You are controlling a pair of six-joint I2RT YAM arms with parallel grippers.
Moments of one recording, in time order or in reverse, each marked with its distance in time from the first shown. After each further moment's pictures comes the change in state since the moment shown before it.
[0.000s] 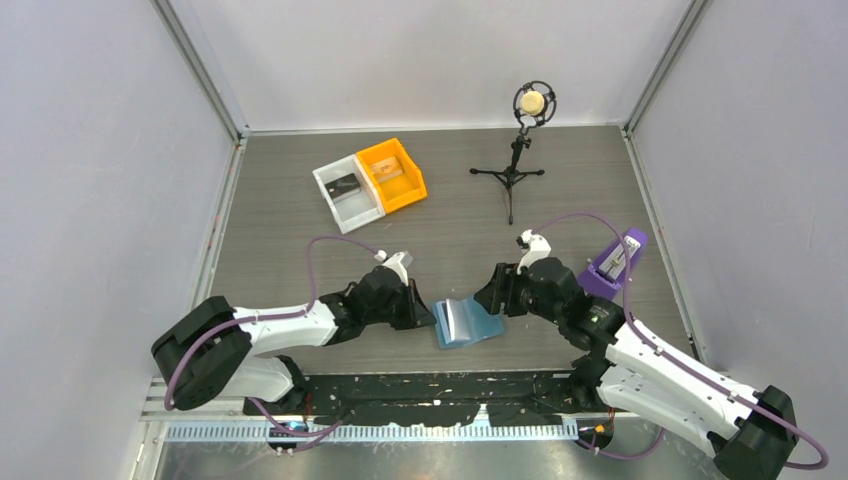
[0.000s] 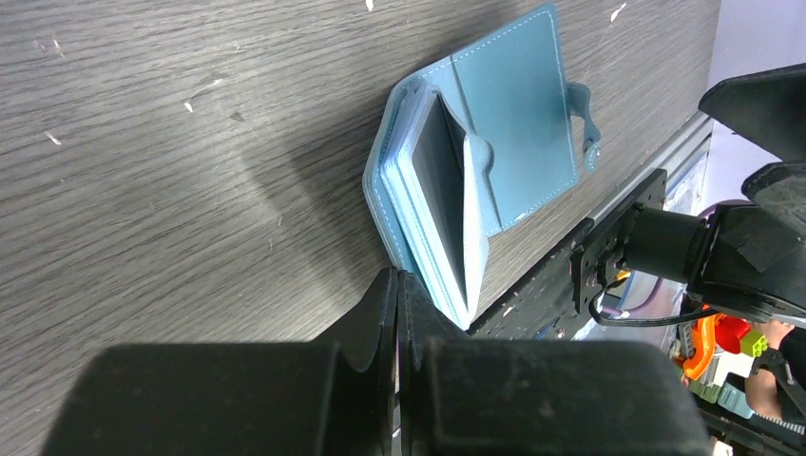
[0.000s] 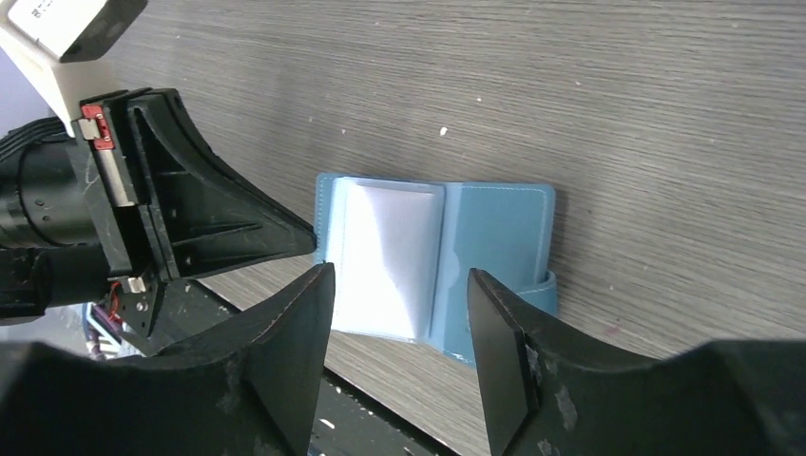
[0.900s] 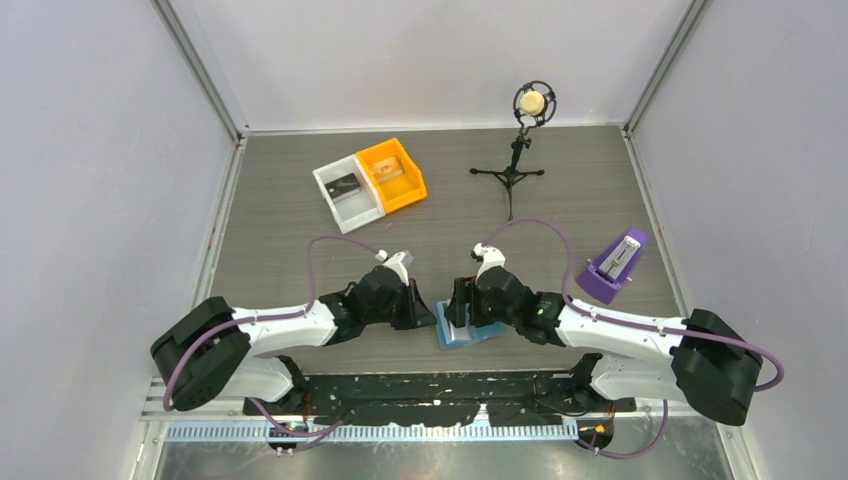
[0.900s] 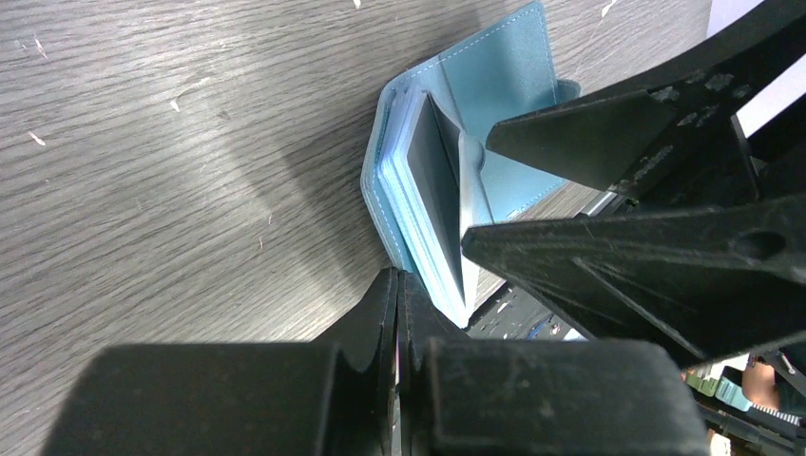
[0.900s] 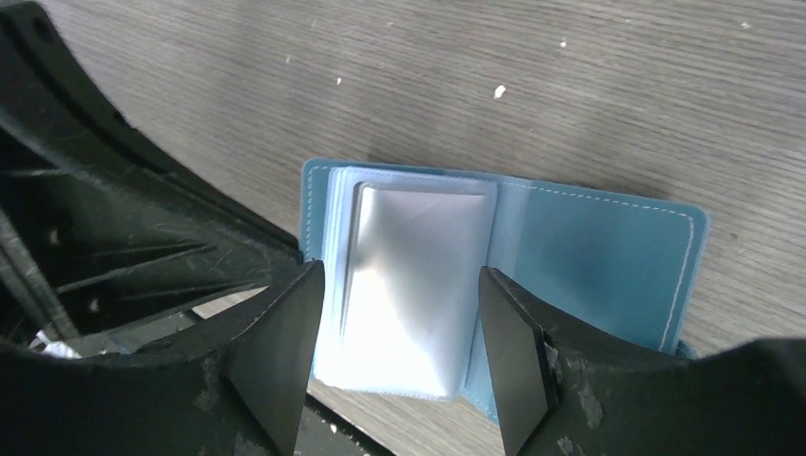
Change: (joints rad) left arm -0.002 -0.006 0.005 0.001 0.011 0.003; right arm 0.193 0.413 0.007 0.265 0.069 0.065
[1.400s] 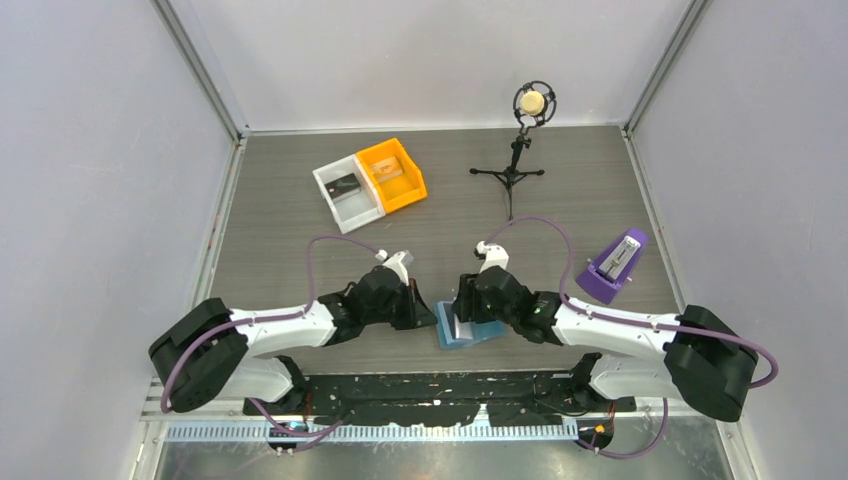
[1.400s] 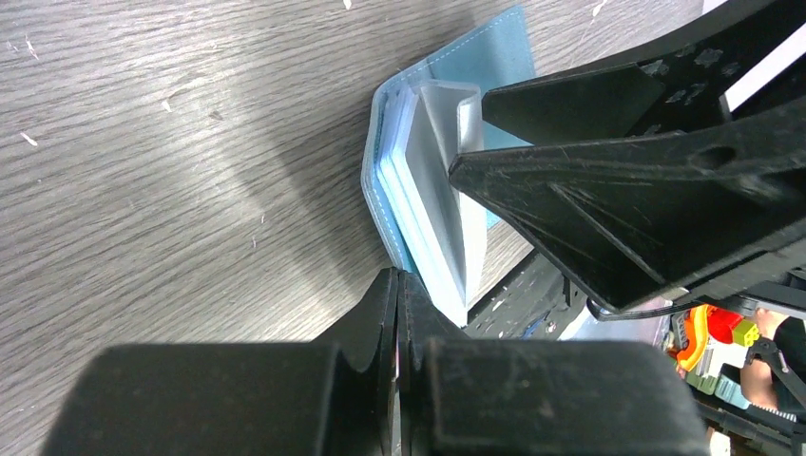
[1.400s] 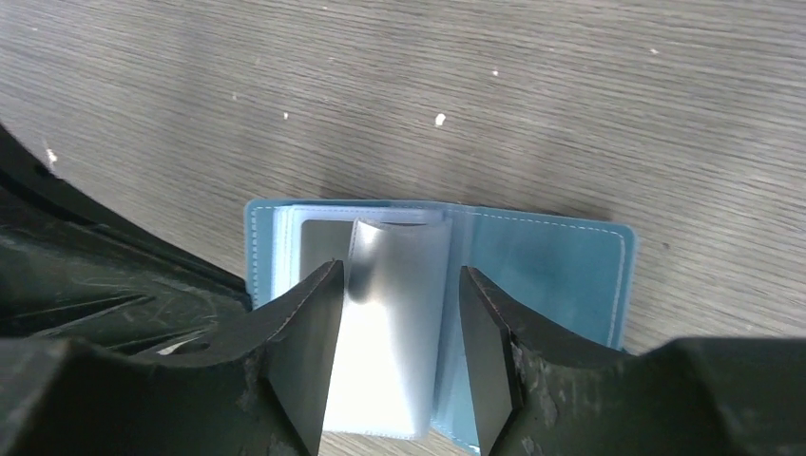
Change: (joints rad) left arm -0.003 -0.007 0.000 -0.001 0.000 0.000; right arm 0.000 0.040 0.000 0.021 0.102 -0.004
